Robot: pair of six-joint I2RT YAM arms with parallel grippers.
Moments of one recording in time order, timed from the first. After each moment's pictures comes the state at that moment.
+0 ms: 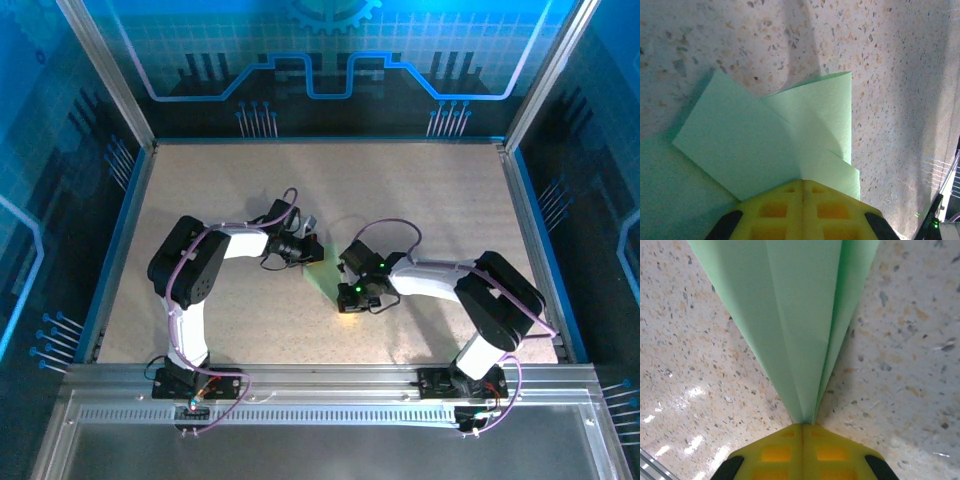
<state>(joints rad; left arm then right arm) -0.42 1.96 1.03 -0.08 0.61 -0.61 0.78 1.64 0.82 -0.43 -0.31 0.63</state>
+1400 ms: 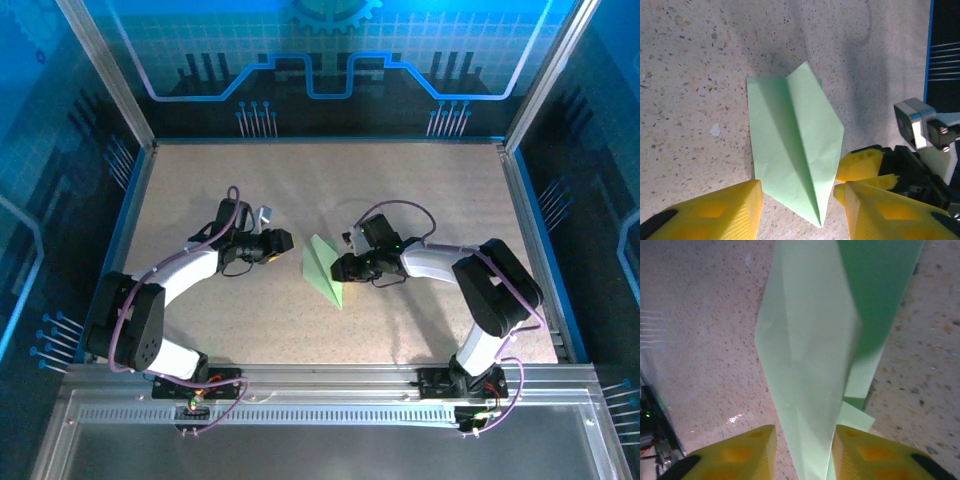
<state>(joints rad) -0.24 1.46 0.76 -0.15 0.58 -0.69 0.57 1.71 0.84 -0.12 -0.55 0.49</state>
